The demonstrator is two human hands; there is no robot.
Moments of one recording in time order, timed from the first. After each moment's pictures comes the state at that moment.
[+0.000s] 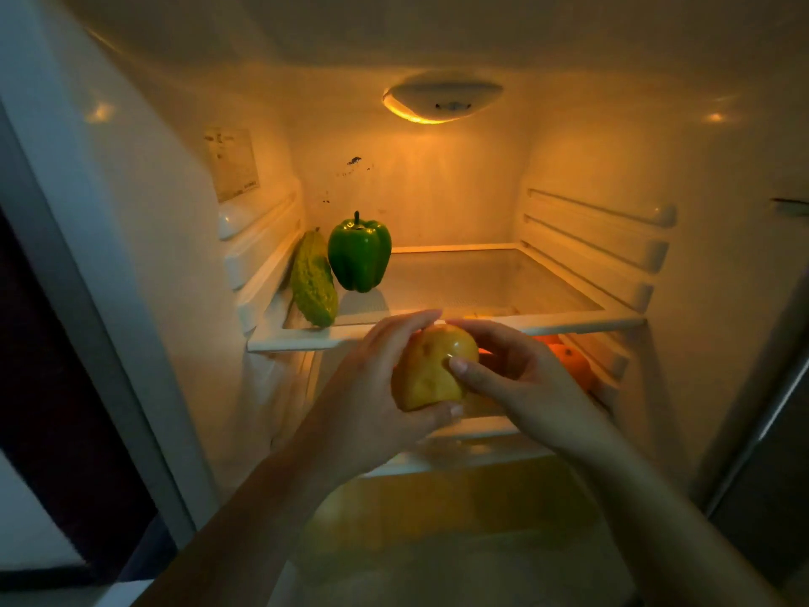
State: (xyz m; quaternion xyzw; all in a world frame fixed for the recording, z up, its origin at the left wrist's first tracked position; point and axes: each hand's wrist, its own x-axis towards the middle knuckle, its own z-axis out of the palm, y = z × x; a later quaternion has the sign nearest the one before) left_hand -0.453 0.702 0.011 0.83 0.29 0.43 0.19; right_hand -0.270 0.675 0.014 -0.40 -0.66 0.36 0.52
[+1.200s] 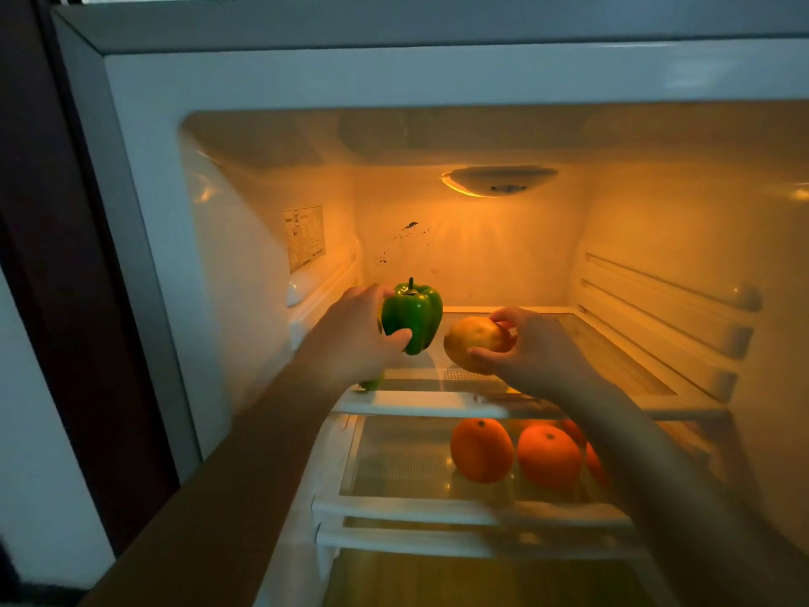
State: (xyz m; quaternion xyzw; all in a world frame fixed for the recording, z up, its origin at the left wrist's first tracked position) left_hand -0.480 0.788 0.093 0.76 0.54 0.35 0.05; right_hand -0.275 0.769 0.078 -0.62 -0.70 0.00 0.35
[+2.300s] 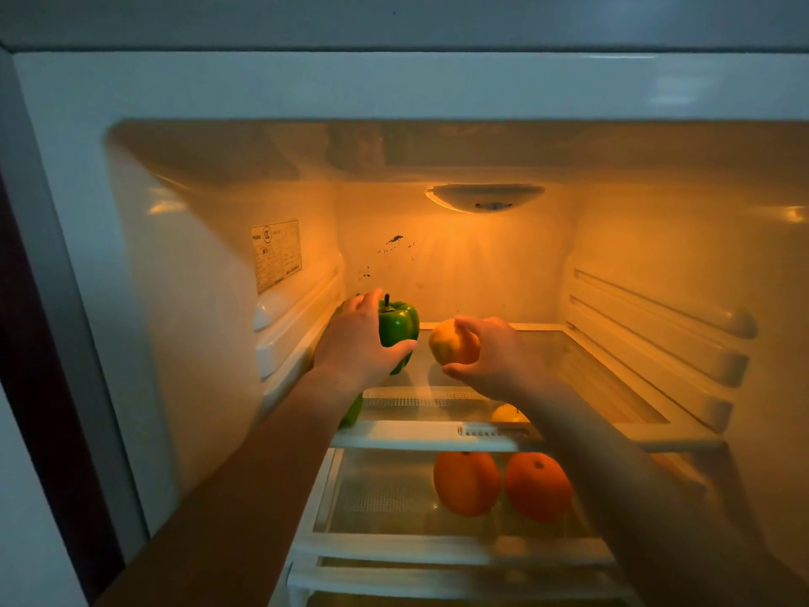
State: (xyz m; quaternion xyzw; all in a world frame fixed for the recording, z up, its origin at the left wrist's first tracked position) left_hand -0.454 0.844 0.081 0.75 0.56 0.36 0.00; right_hand -0.274 0.825 0.070 -0.63 -0.71 0.02 0.31
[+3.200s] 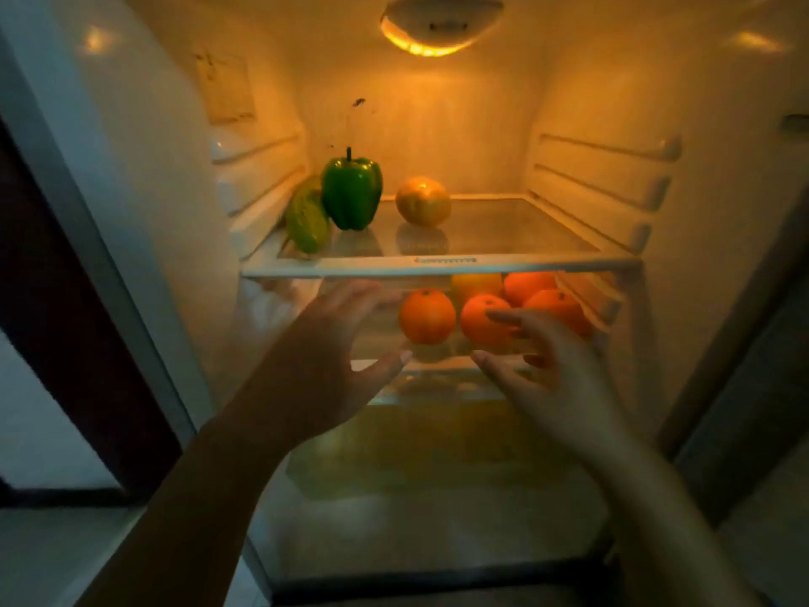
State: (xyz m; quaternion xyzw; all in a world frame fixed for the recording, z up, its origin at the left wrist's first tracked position) left_hand -0.468 0.660 0.001 0.86 0.38 0.33 0.02; right_hand -0.242 0.625 -0.033 -0.52 -0.70 0.02 0.49
